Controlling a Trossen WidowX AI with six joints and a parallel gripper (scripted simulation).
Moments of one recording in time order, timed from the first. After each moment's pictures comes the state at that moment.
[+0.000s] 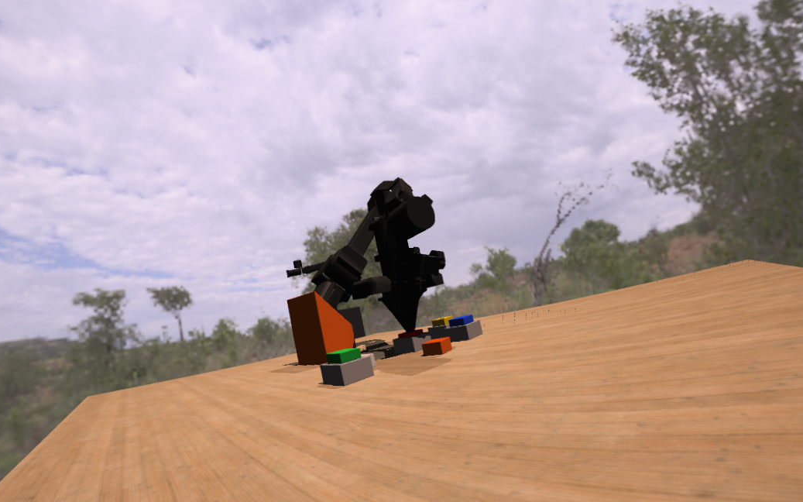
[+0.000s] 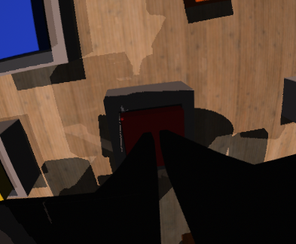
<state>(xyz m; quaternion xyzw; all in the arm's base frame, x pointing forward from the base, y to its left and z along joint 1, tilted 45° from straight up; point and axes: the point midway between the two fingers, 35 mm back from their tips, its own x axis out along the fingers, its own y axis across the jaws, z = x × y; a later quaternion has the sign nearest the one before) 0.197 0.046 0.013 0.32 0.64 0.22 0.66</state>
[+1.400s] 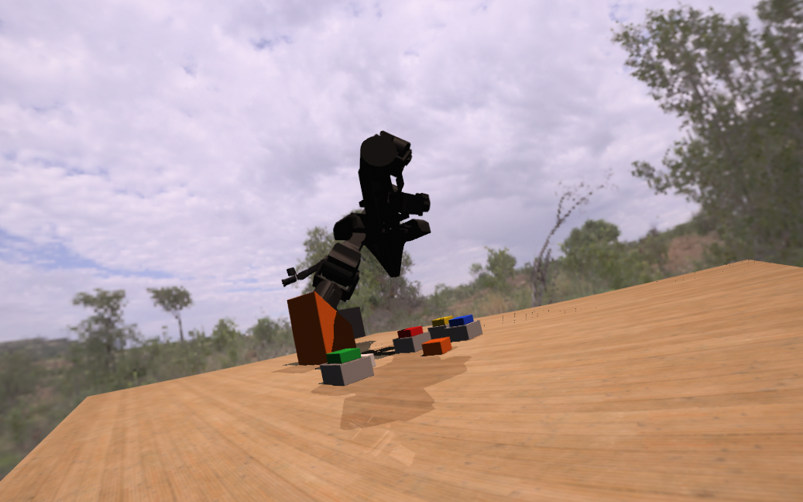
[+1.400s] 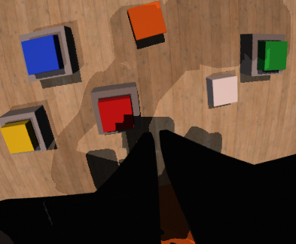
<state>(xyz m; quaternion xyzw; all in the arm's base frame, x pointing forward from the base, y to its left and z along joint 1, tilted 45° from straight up) 0.202 -0.044 0.063 0.32 0.64 0.22 0.66</state>
